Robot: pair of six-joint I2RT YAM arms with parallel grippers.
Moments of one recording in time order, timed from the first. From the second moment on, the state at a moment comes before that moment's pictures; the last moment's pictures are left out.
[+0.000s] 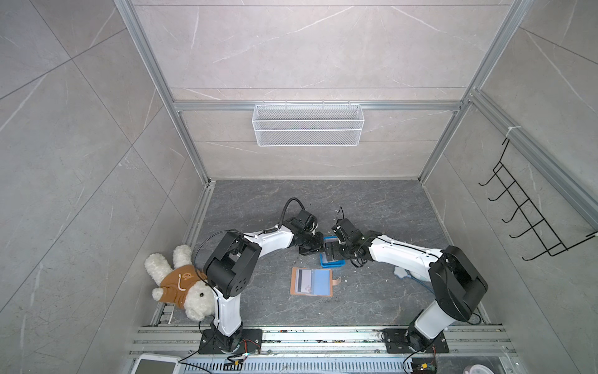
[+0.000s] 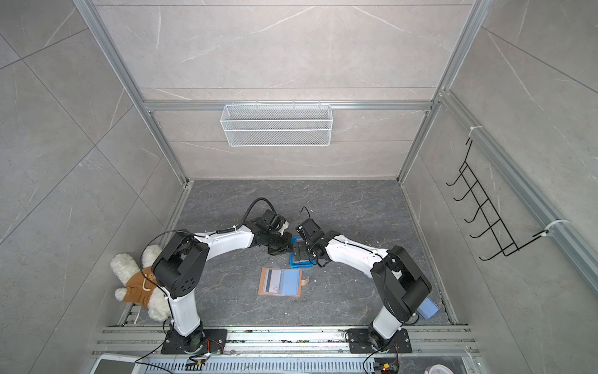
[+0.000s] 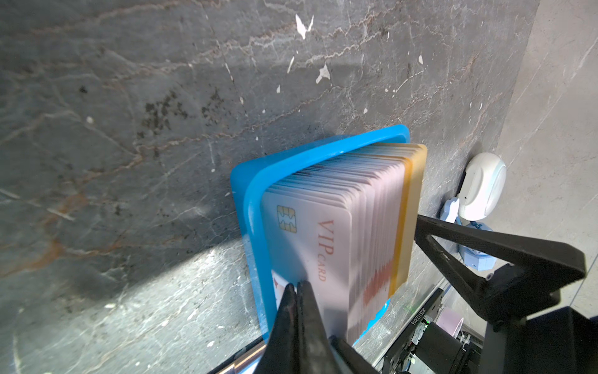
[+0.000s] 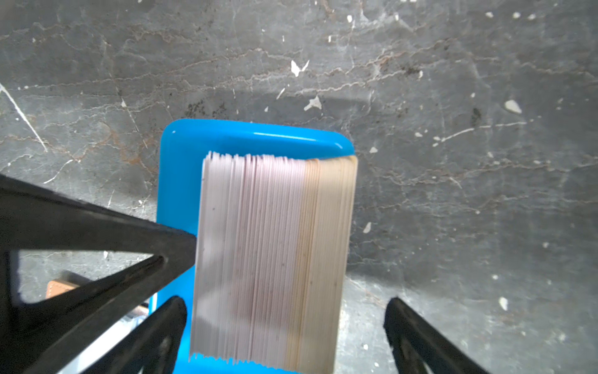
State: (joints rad) left arm -0.67 1.89 1.19 -0.34 0.45 -0.73; right arm 0.69 1.65 1.02 -0.47 0.10 0.51
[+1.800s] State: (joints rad) left arm -0.68 1.89 1.18 -0.33 0.45 -0.73; right arm 0.71 1.40 0.93 -0.48 0.07 0.63
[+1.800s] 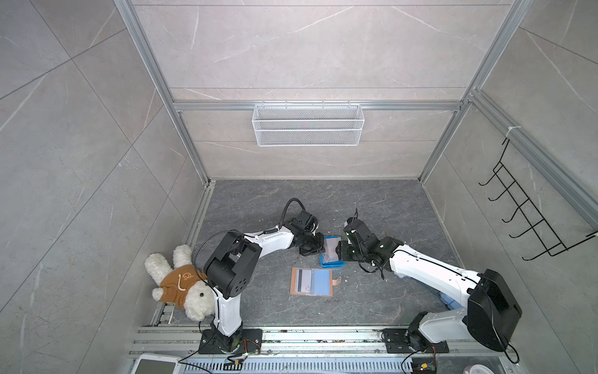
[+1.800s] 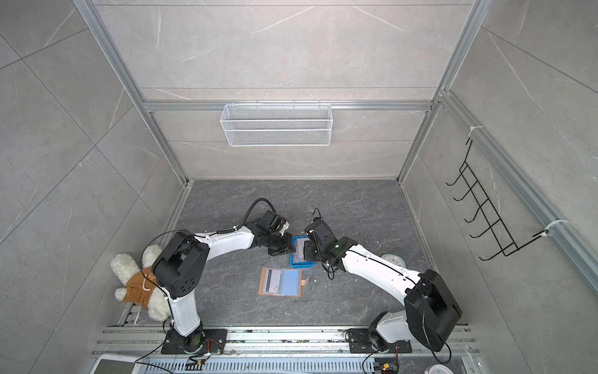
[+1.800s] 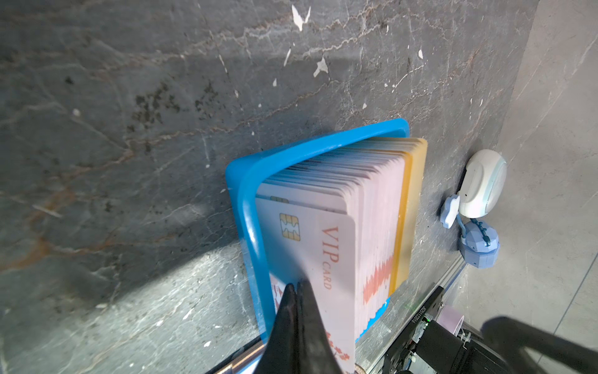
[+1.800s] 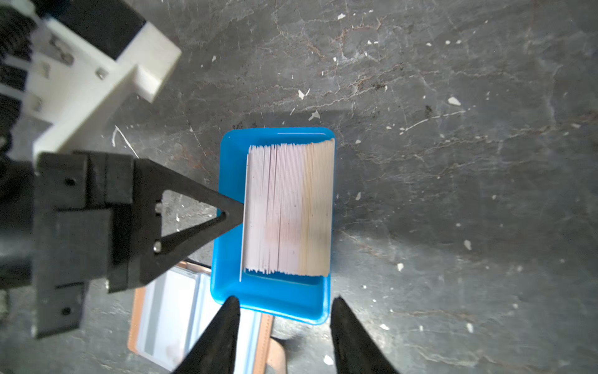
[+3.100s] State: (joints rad) left arm -0.68 1.89 1.18 -0.33 0.45 -0.73; right arm 0.73 1.52 0.95 -0.45 0.04 0.75
